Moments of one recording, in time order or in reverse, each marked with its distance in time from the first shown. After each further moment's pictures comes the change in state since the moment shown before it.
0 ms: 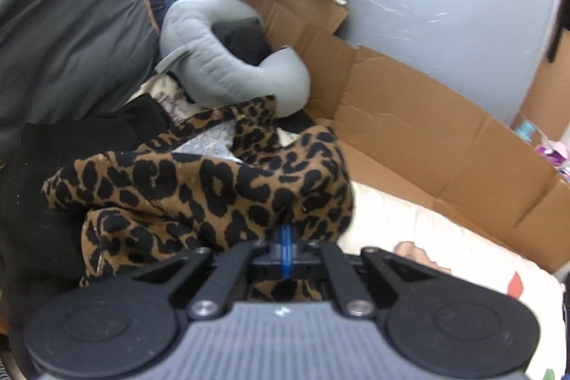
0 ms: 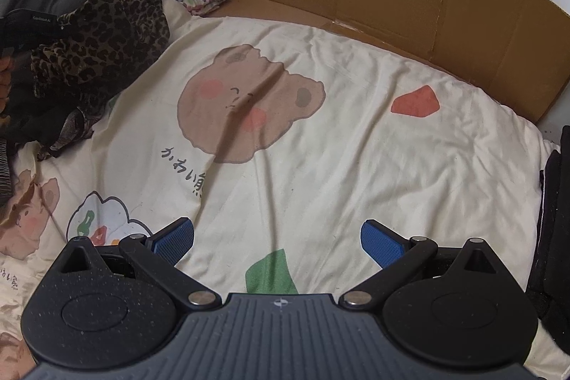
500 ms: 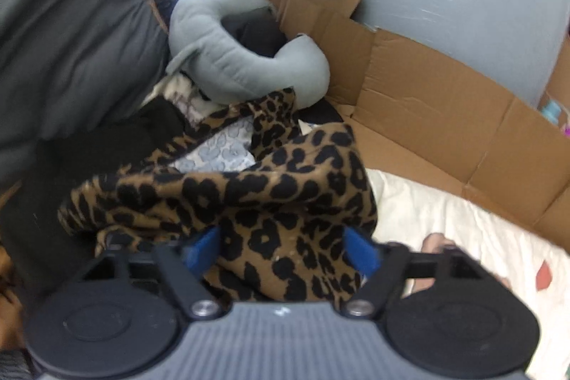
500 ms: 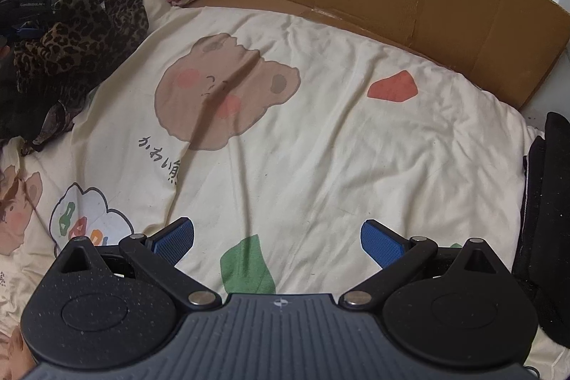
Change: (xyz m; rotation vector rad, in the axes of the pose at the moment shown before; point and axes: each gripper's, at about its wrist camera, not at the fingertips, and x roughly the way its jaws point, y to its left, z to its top) left arm 0.026 0.002 0.018 0.013 0.072 0.121; right arm 0.003 -0.013 -0.006 0.017 0.036 -0.053
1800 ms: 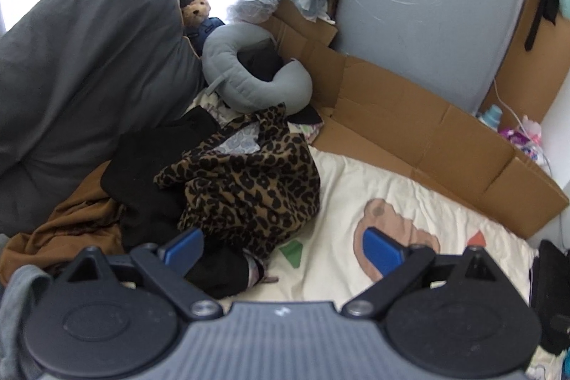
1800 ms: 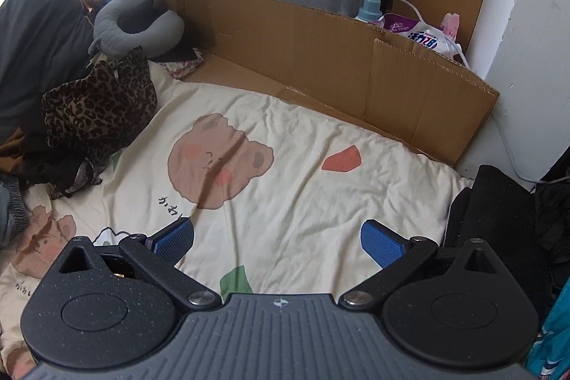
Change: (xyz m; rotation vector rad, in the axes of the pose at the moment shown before) left arm -0.220 -0.015 -0.009 0.009 0.016 0.015; right arm -0.146 -0.014 0.028 0.020 -0.166 -0.043
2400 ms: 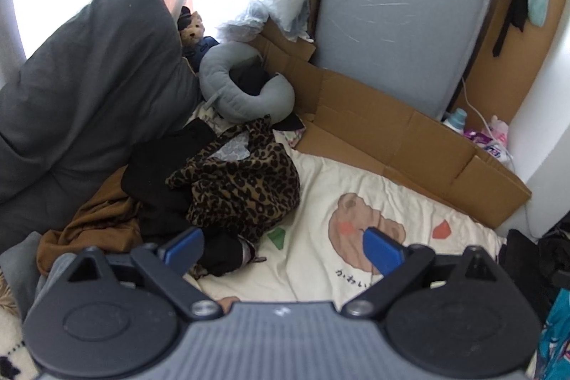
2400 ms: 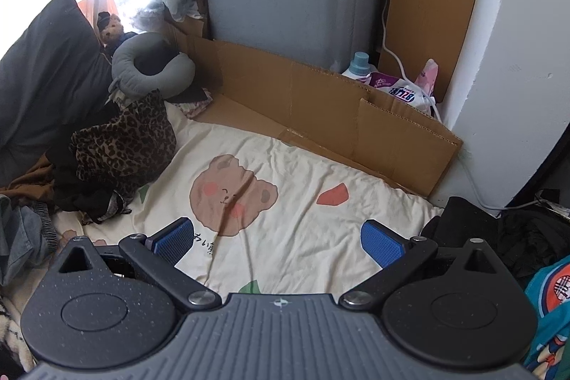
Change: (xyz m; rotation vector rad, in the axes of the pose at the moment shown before) left arm -0.107 -0.016 0.009 0.021 0.022 -0.017; right arm -0.119 0.019 0.049 -0.001 -0.053 -0.020
